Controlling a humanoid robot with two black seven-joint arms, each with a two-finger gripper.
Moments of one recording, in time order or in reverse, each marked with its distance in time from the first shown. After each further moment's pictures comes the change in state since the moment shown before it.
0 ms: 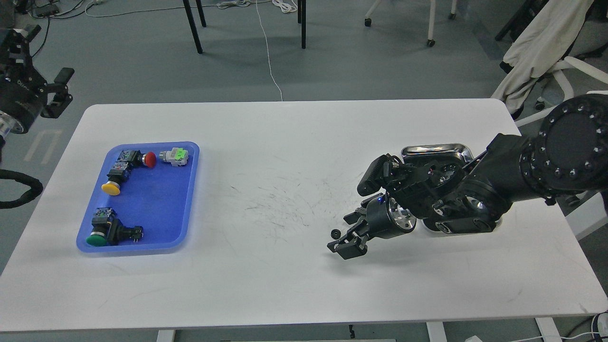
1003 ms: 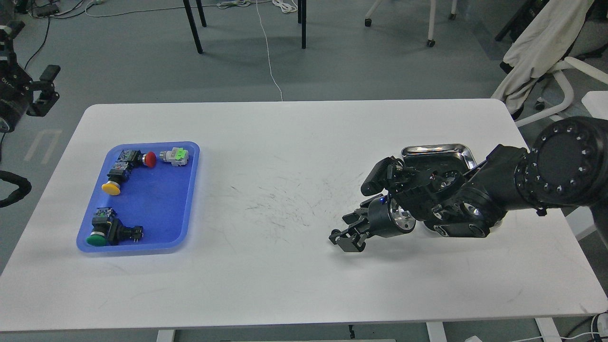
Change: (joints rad) left arm 0.002 0.025 -0.002 0.001 -0.010 0.000 0.000; right arm -0.088 0.000 0.012 -0.110 0.016 -0.015 0.000
